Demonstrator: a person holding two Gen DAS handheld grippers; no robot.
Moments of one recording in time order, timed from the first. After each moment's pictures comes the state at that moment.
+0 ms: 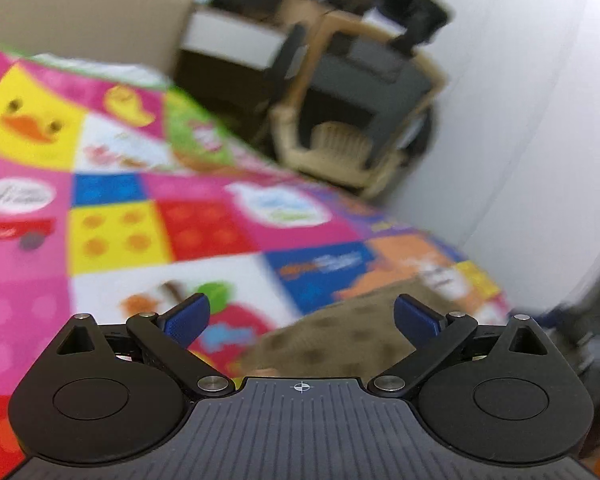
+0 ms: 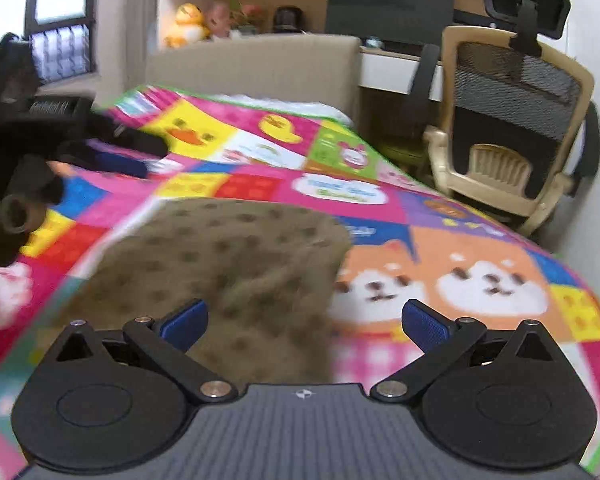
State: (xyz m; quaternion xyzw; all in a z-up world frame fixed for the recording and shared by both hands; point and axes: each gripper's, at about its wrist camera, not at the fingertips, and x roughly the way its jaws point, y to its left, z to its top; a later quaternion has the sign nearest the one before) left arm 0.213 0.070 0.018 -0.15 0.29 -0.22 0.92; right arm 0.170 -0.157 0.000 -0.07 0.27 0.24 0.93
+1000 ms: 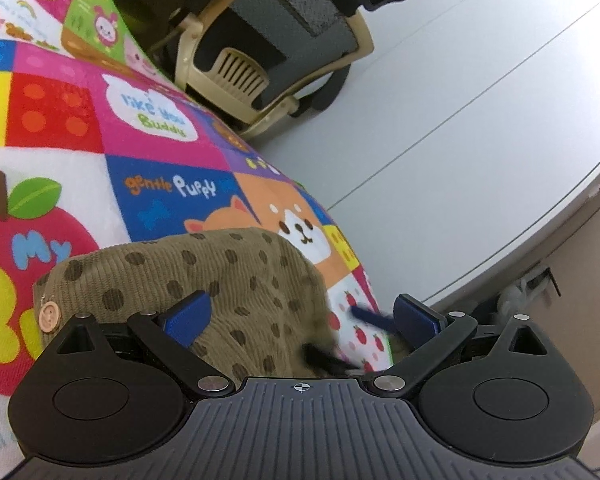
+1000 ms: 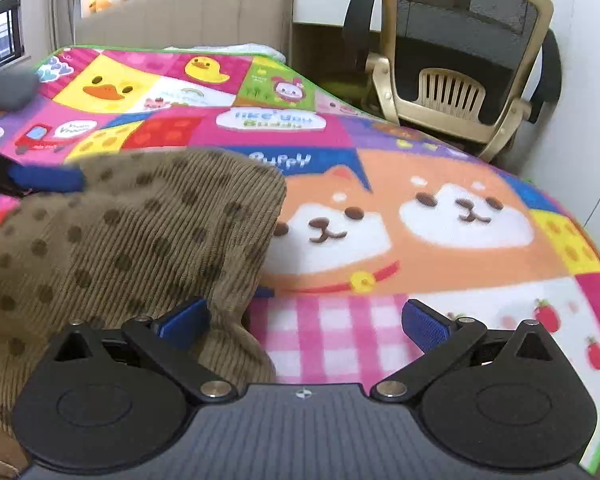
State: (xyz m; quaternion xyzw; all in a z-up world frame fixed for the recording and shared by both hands) left arm 0.243 0.042 -0.019 -0.29 0.36 -0.35 0.81; right arm 0.240 -0.151 -0.054 -0.07 0.36 0.12 0.92
